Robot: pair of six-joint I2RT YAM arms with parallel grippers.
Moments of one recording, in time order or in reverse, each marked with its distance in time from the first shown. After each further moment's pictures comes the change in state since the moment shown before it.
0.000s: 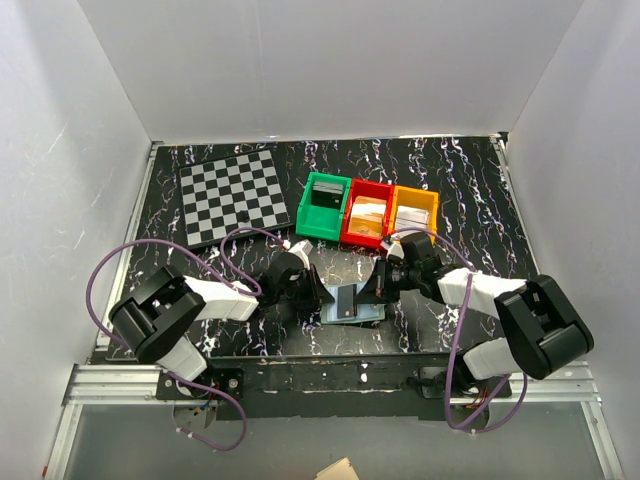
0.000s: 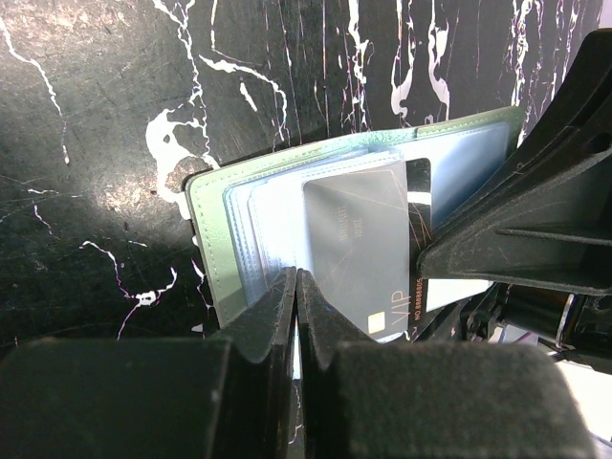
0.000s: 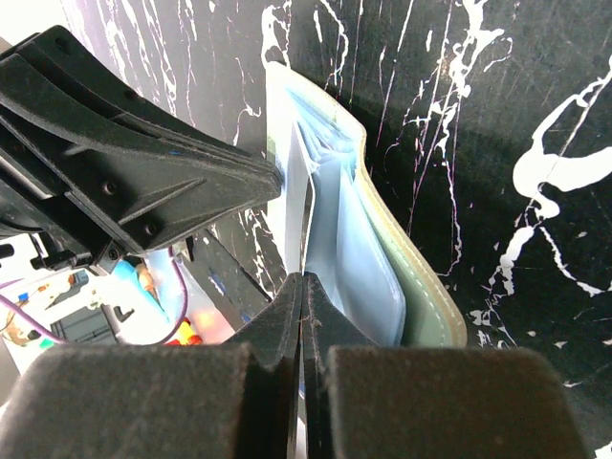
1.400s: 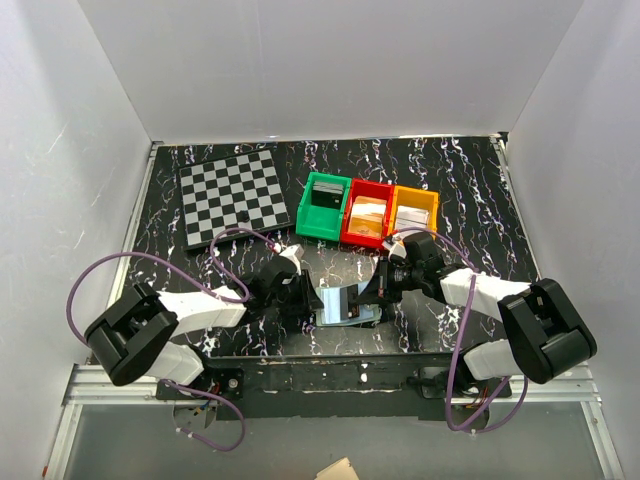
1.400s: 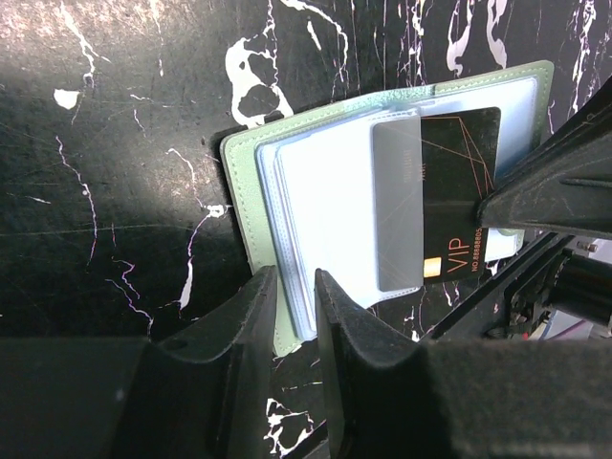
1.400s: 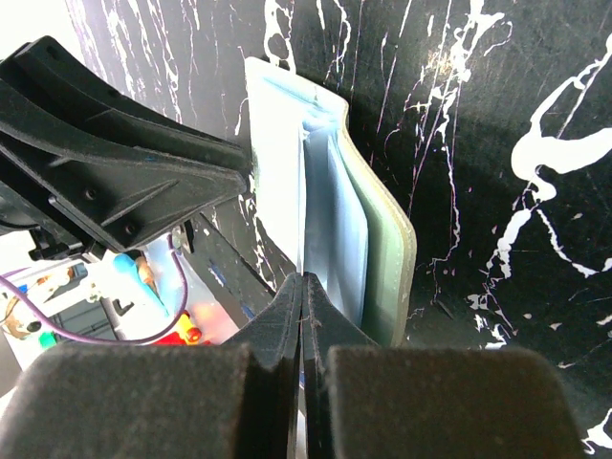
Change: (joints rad) left arm -0.003 -0.170 -0.030 -0.206 -0.053 0.054; right arm -0.021 -0.027 -0.001 -0.044 -0.022 -0.027
